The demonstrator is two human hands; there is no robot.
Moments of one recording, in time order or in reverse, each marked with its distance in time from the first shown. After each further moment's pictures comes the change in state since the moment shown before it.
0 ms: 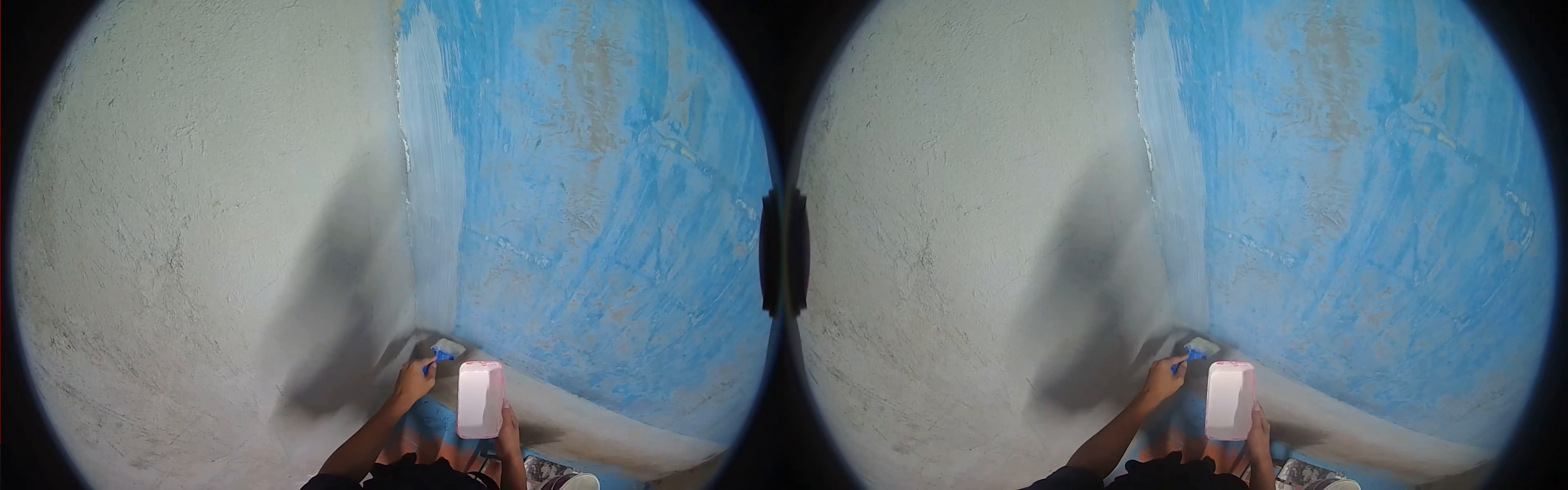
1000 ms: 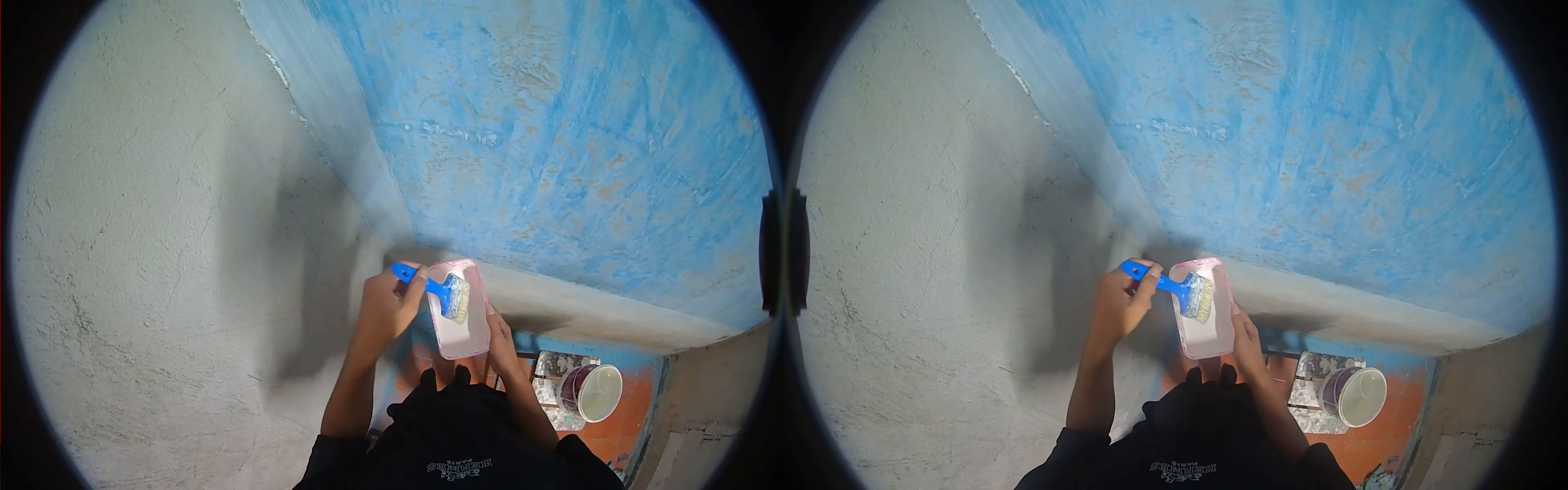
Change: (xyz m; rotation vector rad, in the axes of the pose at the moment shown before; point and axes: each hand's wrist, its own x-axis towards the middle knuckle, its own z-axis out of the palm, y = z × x) left_hand 0.038 0.160 -0.082 -0.289 -0.253 -0.077; right_hand -0.006 -0.022 0.037 0.042 0.036 -0.014
